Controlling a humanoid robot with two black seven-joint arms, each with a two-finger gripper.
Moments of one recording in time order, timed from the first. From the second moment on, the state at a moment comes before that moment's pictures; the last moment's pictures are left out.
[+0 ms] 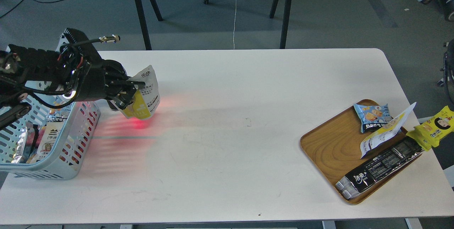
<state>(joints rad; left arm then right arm) -0.88 0.94 -0.51 -1.52 2.18 -0.49 -0.41 1.06 -0.61 0.38 0.55 0.36 0.49 0.49</state>
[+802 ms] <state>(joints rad) -0.89 0.94 -0.52 -1.48 2.18 -0.49 -0.41 1.06 -0.62 0.38 0.55 0.36 0.49 0.49</state>
